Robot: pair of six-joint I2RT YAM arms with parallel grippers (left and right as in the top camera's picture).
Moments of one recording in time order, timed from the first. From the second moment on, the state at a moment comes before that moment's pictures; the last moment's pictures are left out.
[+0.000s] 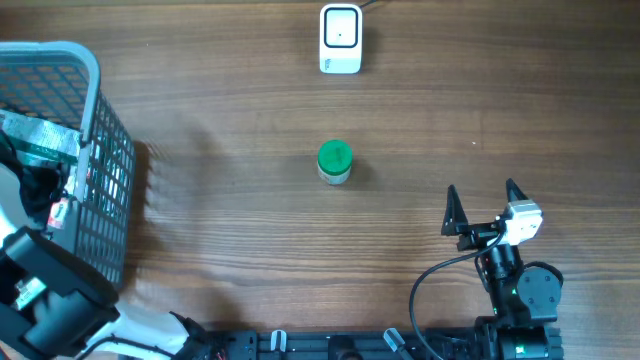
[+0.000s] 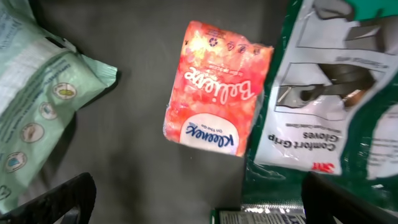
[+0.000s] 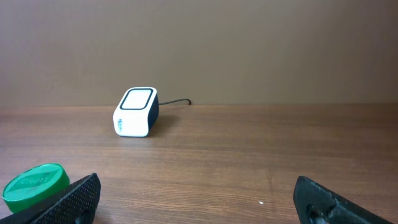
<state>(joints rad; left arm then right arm) 0.75 1.78 1.36 -0.99 -0.14 -0.70 0.03 0.02 0.01 0.00 -0.10 0.06</state>
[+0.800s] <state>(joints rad) 0.75 1.84 1.36 -0.95 -0.14 -0.70 0.03 0.02 0.01 0.00 -0.10 0.06</state>
